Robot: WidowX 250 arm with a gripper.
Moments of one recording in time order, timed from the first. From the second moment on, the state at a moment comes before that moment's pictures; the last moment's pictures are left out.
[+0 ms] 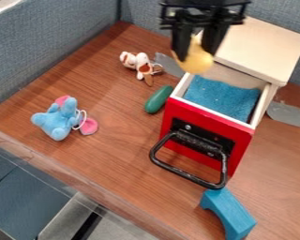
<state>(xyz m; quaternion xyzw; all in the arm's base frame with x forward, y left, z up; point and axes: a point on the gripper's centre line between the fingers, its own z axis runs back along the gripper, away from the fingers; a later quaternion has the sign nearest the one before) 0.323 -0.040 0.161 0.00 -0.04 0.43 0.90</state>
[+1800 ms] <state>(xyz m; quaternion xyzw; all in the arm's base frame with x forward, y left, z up) 0.323 0.035 0.038 0.05 0.05 0.49 0.87</state>
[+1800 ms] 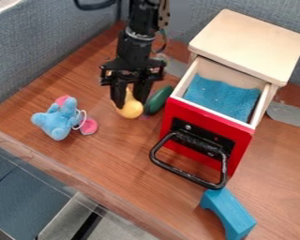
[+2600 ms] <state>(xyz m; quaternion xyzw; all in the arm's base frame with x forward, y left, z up) 0.311 0.030 0.025 0.06 0.09 0.49 0.87</state>
